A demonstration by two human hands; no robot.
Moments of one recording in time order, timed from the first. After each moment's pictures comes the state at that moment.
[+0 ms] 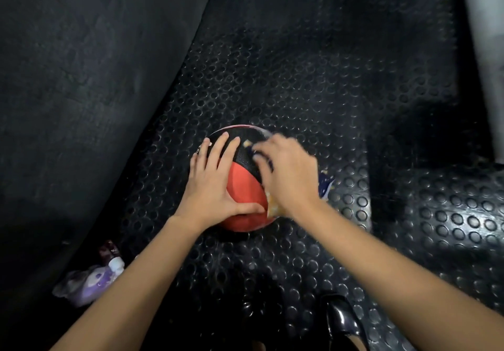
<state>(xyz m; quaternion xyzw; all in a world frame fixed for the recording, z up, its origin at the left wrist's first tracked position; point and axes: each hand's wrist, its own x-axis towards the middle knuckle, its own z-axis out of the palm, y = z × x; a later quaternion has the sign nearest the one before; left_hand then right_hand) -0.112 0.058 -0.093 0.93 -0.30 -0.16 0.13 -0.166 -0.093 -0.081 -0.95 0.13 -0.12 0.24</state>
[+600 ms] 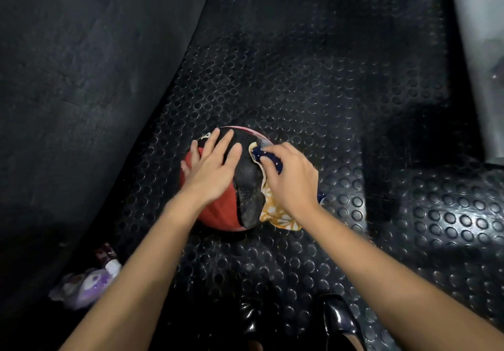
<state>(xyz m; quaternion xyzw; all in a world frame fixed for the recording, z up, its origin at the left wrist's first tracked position) -0.096 0.028 -0.071 0.92 -0.10 -0.27 0.25 -0.173 -0.102 -0.103 -0.91 0.22 -0.10 0.34</state>
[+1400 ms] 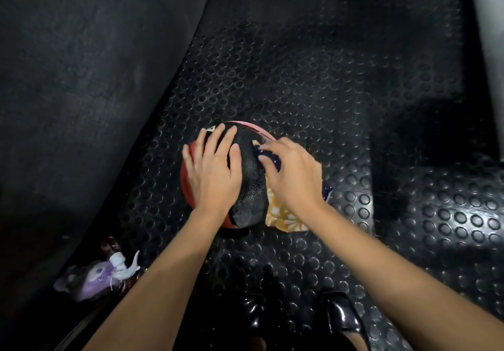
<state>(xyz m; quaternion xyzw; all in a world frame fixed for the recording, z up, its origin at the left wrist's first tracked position) -0.111 0.031 -0.108 0.97 -0.15 0.03 0.20 -0.172 -0.094 -0.093 -0.93 0.19 -0.07 0.32</state>
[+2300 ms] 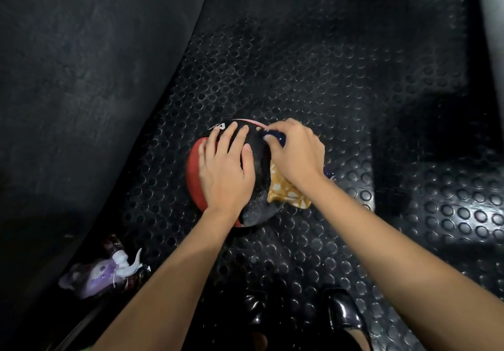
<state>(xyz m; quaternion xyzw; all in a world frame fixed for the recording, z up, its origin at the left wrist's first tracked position) -0.123 0.013 -0.112 0.96 -0.19 0.08 0.18 -0.144 -0.115 -0.093 -0.91 0.24 -0.03 0.33</state>
